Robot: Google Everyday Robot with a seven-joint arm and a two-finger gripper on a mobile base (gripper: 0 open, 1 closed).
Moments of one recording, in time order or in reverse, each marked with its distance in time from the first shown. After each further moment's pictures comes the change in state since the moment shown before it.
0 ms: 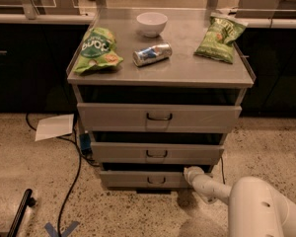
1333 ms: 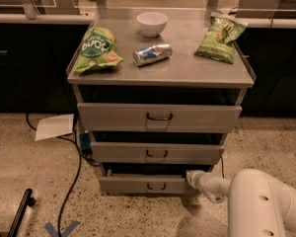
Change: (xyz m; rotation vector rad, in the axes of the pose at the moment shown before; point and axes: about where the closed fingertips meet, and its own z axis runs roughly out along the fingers) arm 0.025 0.005 -0.022 -0.074 0.152 0.096
